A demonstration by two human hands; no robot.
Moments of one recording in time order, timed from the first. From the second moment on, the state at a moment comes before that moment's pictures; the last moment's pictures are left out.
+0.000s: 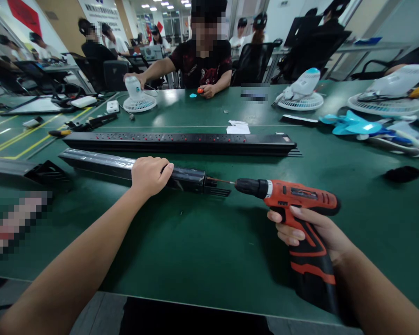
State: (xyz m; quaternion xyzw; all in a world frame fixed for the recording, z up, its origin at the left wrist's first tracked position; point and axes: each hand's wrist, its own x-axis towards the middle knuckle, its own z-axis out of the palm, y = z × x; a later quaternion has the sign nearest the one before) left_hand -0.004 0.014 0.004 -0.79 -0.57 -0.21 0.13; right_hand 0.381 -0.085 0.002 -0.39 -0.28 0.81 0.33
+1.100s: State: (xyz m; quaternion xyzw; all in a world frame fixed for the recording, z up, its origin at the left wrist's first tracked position) left_hand -0.005 0.014 0.004 -0.79 -0.57 -0.20 0.13; right_hand 0.384 -0.084 0.000 -0.39 -0.29 0.82 0.31
